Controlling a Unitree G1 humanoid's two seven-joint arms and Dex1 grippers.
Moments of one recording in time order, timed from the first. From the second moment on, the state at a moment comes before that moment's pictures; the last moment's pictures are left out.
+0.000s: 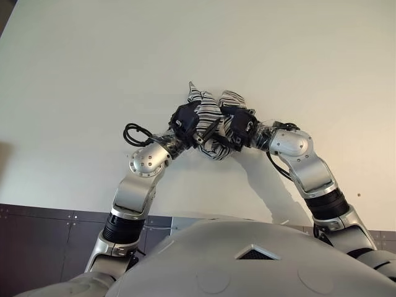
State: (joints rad) left arm 0.19 0.34 -0.29 -0.44 -0.07 0.34 -0.41; right arm -0.06 -0.32 0.44 -0.23 0.02 0.26 0.72
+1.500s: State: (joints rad) left arm 0.41 0.48 -0.12 -0.25 -0.03 0.06 -0.35; right arm -0.09 -0.46 0.20 -0.08 0.04 0.27 0.54
